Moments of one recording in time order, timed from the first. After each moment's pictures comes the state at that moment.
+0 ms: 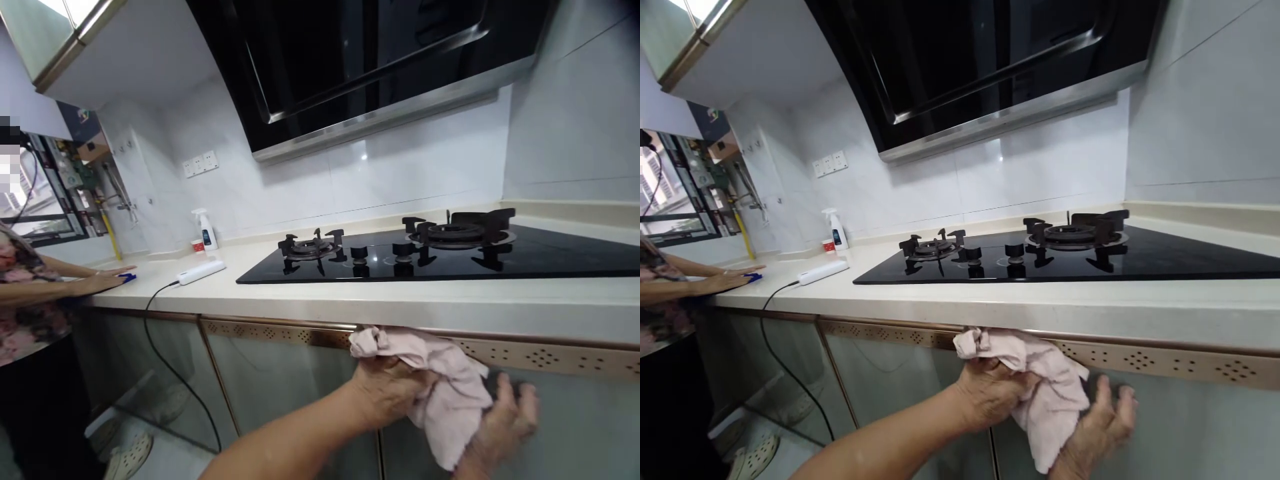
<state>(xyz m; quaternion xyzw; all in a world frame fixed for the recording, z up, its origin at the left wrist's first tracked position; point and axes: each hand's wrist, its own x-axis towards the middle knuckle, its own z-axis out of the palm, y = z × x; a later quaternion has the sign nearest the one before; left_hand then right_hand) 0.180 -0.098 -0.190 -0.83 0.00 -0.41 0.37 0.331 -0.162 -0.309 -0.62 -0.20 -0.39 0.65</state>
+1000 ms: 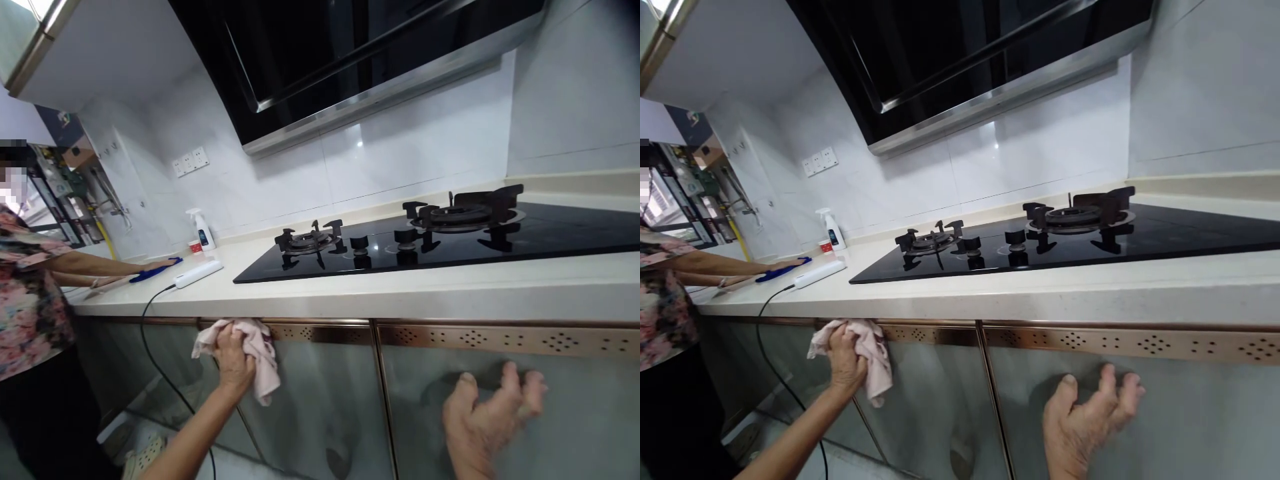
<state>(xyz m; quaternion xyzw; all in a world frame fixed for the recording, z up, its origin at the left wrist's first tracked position) -0.075 0.040 -0.193 -0.75 -0.41 -0.45 0.26 0.291 -0.164 -0.280 -0.63 -0.19 -0.35 0.66</state>
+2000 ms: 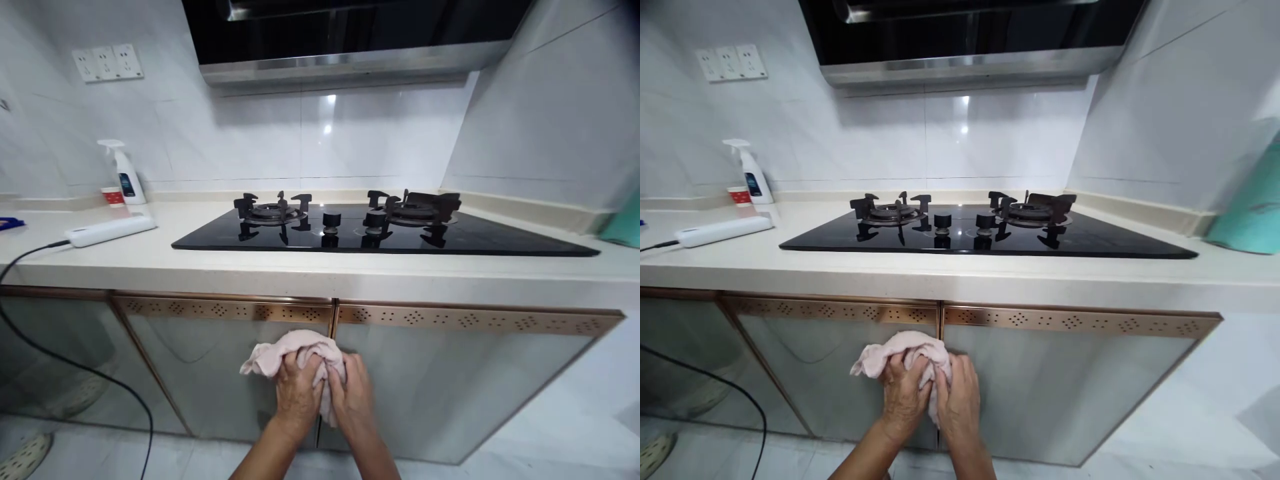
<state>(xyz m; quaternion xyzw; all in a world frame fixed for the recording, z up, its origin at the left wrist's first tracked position) 0.118 -0.097 -0.300 -0.82 -0.32 -0.47 0.10 0.225 -0.163 -0.301 -0.67 -0.47 -0.14 0.56</state>
